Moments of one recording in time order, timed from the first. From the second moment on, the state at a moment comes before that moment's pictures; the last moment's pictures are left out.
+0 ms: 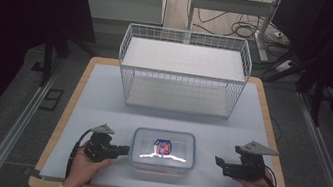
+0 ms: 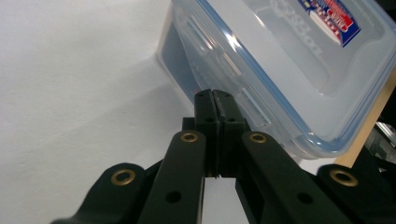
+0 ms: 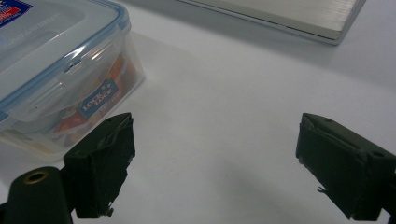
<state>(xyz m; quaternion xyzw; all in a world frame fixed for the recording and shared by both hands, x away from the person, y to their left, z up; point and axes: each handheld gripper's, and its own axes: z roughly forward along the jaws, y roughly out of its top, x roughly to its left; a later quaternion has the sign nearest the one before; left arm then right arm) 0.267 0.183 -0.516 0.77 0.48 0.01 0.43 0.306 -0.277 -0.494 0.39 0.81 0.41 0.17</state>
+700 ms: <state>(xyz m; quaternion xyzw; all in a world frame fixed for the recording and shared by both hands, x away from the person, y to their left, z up) 0.262 0.210 -0.505 0.71 0.53 0.02 0.47 0.303 -0.274 -0.493 0.40 0.79 0.46 0.11</state>
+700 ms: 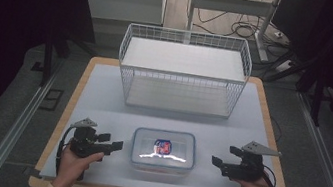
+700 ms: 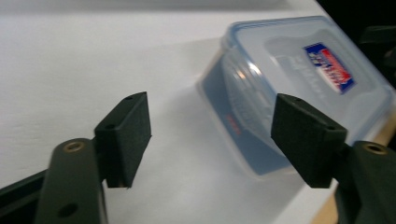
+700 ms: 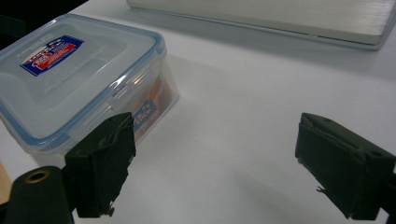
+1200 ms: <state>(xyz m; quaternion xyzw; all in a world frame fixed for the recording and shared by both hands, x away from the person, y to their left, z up) 0.280 0.193 -0.516 0.67 0.55 -0.07 0.50 0.302 -0.265 -0.495 0.39 0.80 0.44 0.10</state>
